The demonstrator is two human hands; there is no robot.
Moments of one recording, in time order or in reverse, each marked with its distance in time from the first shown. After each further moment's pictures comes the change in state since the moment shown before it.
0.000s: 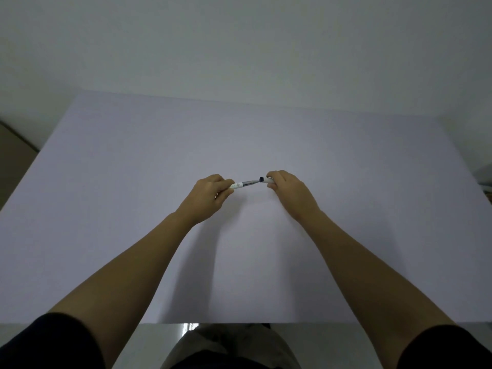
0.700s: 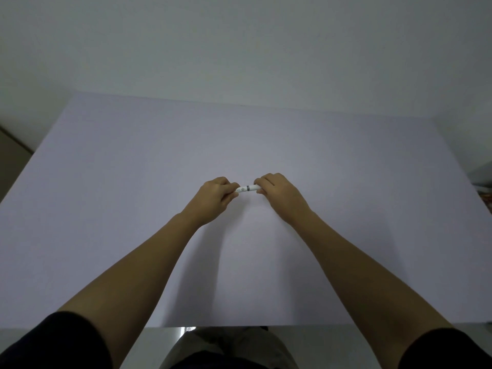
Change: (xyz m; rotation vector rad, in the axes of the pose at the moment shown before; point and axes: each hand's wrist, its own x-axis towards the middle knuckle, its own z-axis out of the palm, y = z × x) left_hand 0.011 0.011 0.013 0.026 -0.052 0.037; right_hand -0.001 -0.013 -0.007 -0.047 0.000 -0.170
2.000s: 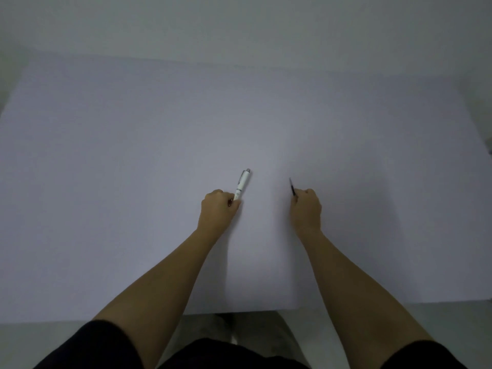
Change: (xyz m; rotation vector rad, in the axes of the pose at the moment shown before) left_hand -0.015 -0.007 0.095 -0.120 -0.048 -0.530; right_hand -0.067 0.038 0.069 0.246 -0.031 1.020
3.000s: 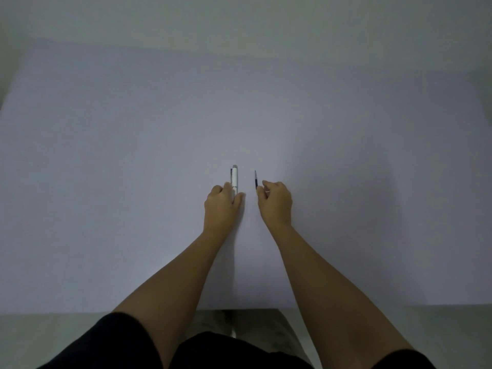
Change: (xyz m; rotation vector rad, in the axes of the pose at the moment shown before) left_hand -0.001 -0.002 0.018 -0.006 0.182 -0.042; right_hand -0.023 -0.060 0.030 0.205 -0.052 -0.127
